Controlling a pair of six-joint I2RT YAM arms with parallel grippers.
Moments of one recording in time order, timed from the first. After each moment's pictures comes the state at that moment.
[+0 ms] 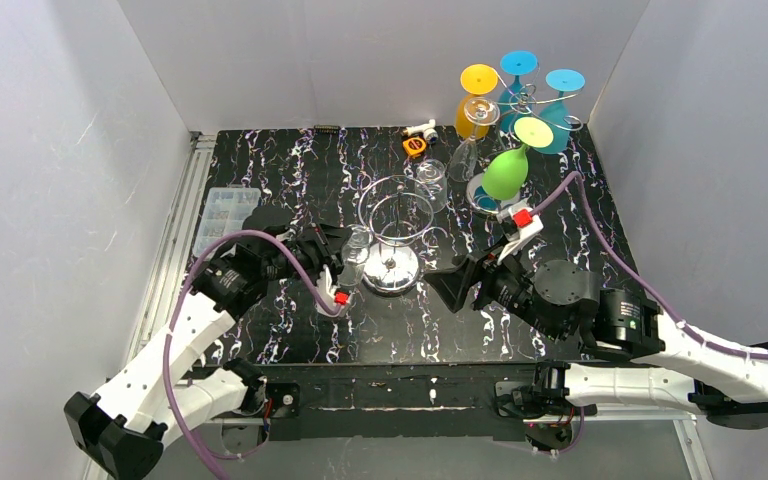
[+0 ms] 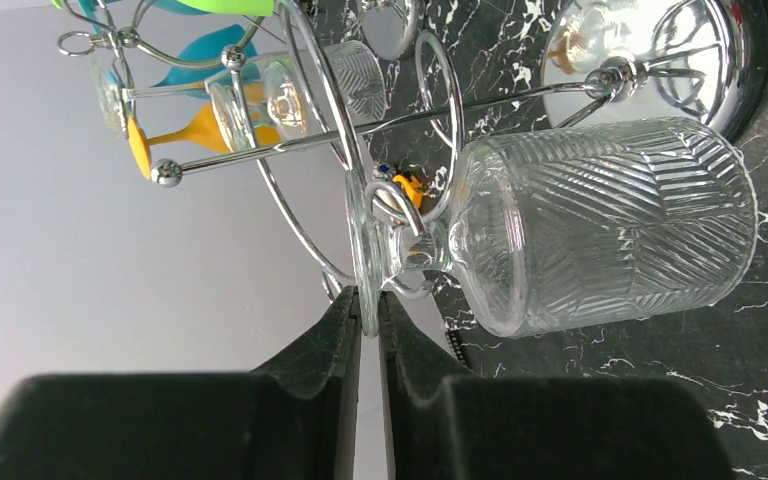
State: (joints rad) left arm -0.57 0.91 0.92 -0.53 0.49 1.79; right arm 1.37 0.73 1.07 -0.53 0.53 0.51
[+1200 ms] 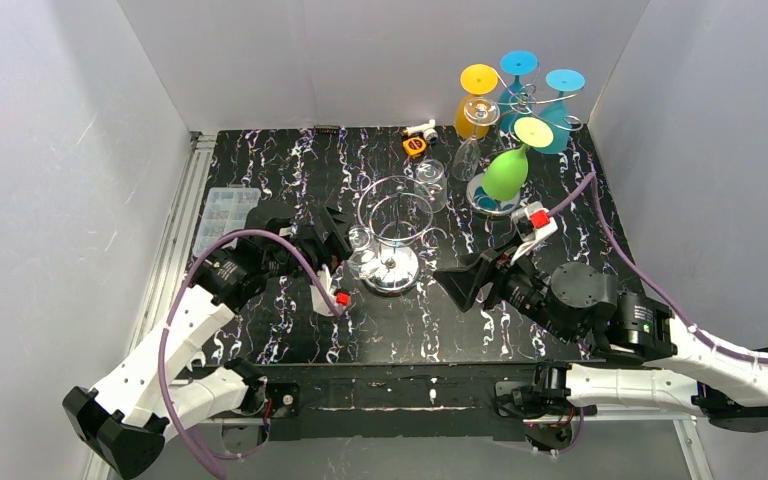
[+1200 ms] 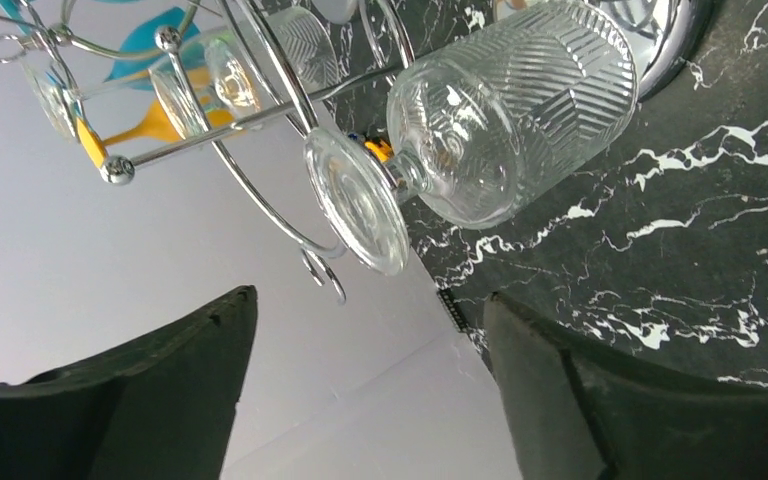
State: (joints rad) left arm -0.59 0.96 1.02 -0.70 0.38 1.90; right arm 1.37 0.69 1.06 -0.53 0.54 0.51
